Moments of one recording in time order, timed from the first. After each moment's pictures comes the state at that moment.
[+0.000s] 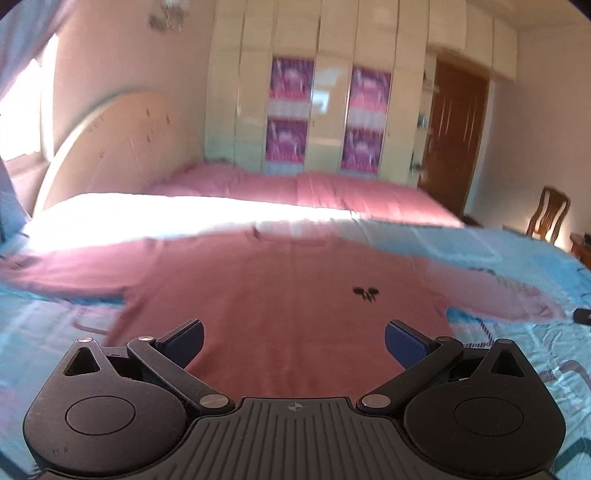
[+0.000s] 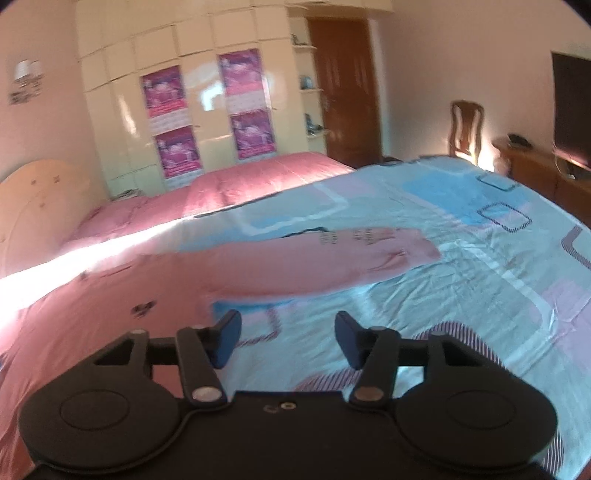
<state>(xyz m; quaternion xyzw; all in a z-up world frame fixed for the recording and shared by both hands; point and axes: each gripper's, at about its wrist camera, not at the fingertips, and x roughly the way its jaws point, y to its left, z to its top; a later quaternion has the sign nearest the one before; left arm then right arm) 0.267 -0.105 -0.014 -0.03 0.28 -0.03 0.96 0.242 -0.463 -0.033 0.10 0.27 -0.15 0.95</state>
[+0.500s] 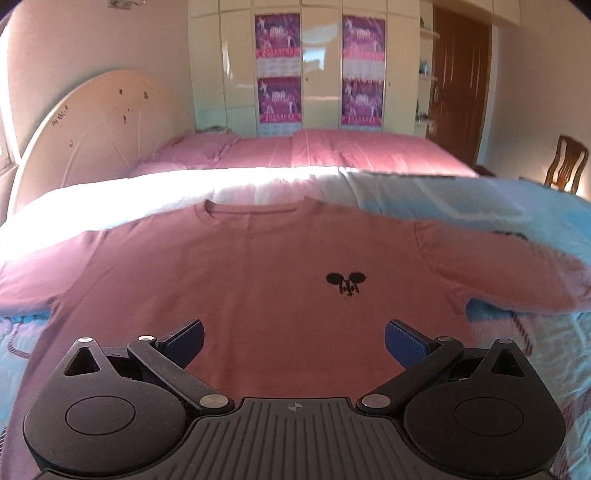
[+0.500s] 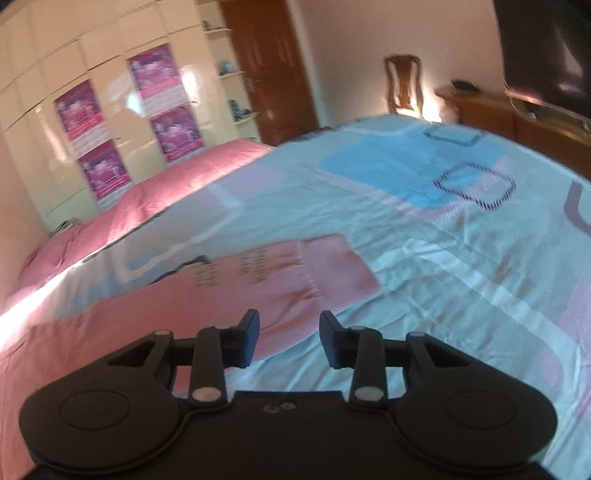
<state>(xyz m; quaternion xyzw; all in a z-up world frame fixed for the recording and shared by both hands) 0.377 -0.206 -0.065 0.03 0.34 -0.01 0.94 0.345 -0.627 -0.090 0.19 0.29 -0.23 0.91</state>
